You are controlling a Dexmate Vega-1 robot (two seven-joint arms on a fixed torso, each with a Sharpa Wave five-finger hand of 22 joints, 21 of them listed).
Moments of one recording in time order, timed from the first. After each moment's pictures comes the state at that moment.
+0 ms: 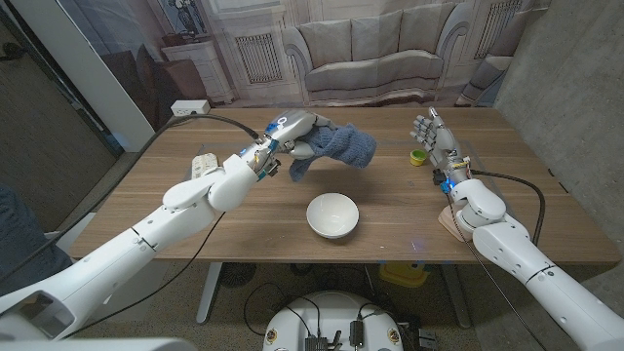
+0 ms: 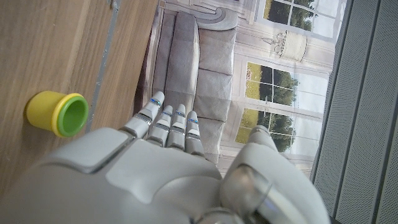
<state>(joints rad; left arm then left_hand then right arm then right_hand) 0.89 0.81 0.49 -1.94 0.60 -0.25 0.28 1.34 0.11 0.19 -0.12 0.18 0.90 -0.06 0.36 0.23 0.91 -0.16 0.29 0.37 0.92 -0.05 0.26 0.26 0.96 0.02 0.37 0.17 -1.08 -0.62 -0.25 -1.67 0.67 0.25 -0.13 0.31 0.06 0.16 -0.05 0.19 0.28 0.05 0.20 0.19 0.32 0.08 0.21 0.18 0.23 0.01 0.20 0.18 0.29 -0.04 0.30 0.18</state>
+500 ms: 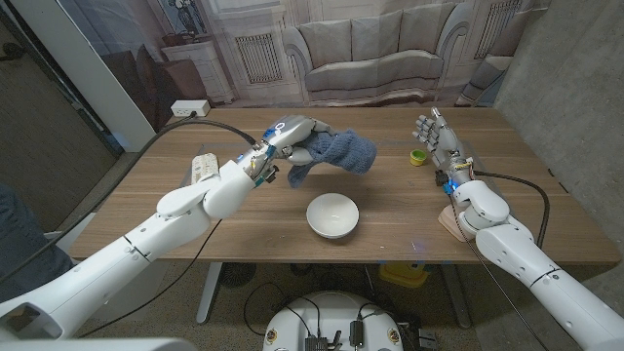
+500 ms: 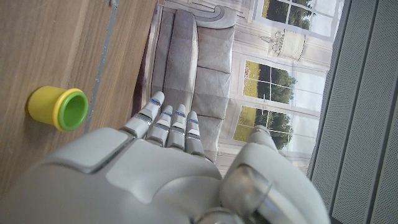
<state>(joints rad) 0.95 0.83 0.46 -1.98 0.58 -0.26 0.27 1.34 0.11 0.20 -0.12 0.18 0.91 -0.06 0.36 0.23 0.92 -0.16 0.28 0.37 0.92 -0.05 0.26 0.26 0.96 0.02 0.37 0.17 -1.10 -0.63 -0.23 -1.70 0.67 0.26 -0.14 0.31 0.06 0.16 -0.05 0.19 0.28 0.05 0.20 0.19 0.32 0.08 0.21 0.18 0.23 0.01 0.20 0.18 0.29 -0.04 0.30 0.18</state>
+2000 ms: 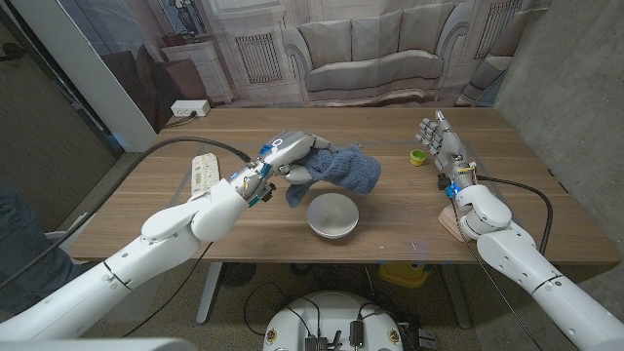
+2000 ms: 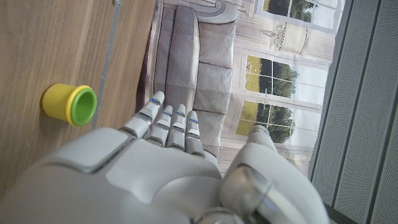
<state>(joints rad) 1.12 0.86 0.37 -2.10 0.60 -0.27 0.27 1.34 0.10 0.20 -0.13 0.18 0.92 -0.06 0.36 0.22 0.93 -0.16 0.27 0.38 0.93 -0.05 0.25 0.26 0.97 0.02 0.37 0.17 -1.13 -0.62 -0.22 -1.70 0.68 0.27 -0.14 0.31 0.07 0.15 -0.05 0.19 0.28 0.05 0.20 0.19 0.32 0.08 0.21 0.18 0.23 0.01 0.20 0.18 0.30 -0.04 0.28 0.18</state>
